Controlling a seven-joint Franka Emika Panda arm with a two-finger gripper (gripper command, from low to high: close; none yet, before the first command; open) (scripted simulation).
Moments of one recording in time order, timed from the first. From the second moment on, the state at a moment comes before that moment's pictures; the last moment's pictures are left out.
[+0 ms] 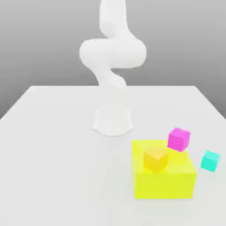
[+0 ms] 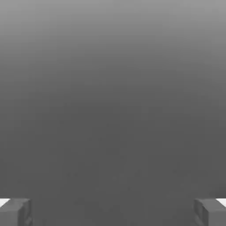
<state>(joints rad) 0.01 -0.71 0.07 -2.33 -0.03 2.34 0.82</state>
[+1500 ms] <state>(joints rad) 0.40 0.32 0.43 -2.59 -0.46 2.86 1.12</state>
